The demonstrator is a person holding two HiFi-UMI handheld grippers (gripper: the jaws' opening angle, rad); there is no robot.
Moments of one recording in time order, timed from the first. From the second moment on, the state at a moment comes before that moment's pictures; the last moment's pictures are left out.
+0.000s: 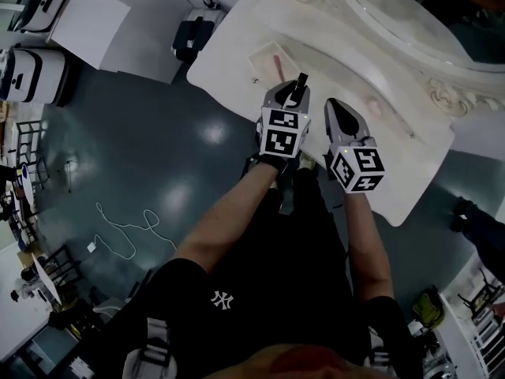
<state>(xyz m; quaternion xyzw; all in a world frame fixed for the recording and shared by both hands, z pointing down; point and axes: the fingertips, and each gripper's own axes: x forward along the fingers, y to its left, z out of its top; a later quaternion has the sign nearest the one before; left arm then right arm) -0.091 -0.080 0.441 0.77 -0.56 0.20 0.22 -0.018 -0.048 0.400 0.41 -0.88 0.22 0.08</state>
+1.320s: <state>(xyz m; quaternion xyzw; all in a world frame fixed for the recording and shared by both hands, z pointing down) -0.185 -0.151 0.523 0.65 -0.66 0.23 0.30 -0.068 -0.126 0.461 0.32 -0.90 0.27 0.14</state>
